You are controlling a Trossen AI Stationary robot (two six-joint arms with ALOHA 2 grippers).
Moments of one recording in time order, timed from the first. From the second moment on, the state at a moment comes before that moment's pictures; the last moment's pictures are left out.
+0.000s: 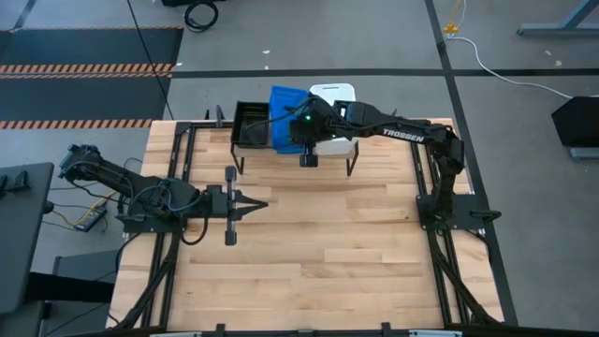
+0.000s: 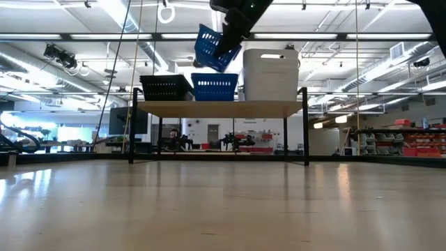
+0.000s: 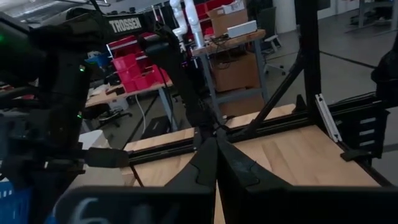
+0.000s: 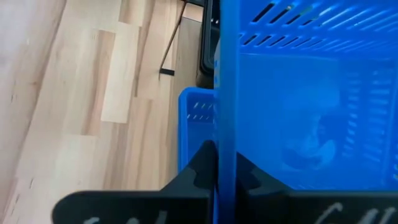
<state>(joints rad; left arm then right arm) -0.39 1.00 0.83 0.16 -0.46 0.25 -0.26 1.86 1.92 -0.83 0.08 -0.42</state>
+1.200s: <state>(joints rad) -0.39 1.00 0.83 0.16 -0.46 0.25 -0.25 1.86 1.86 -0.80 0.07 -0.39</state>
